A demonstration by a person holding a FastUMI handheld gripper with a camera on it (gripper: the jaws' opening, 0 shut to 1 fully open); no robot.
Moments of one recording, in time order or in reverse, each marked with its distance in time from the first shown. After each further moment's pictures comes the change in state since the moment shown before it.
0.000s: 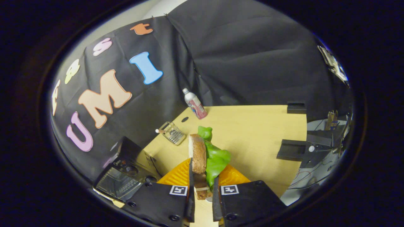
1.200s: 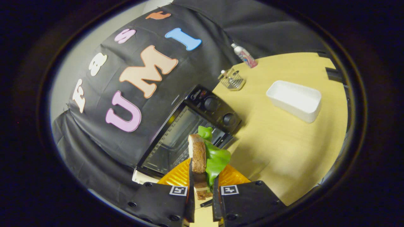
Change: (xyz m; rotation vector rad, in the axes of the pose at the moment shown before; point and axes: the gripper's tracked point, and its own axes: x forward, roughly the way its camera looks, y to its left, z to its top) arm -0.090 0.196 -0.187 0.150 0.337 0.371
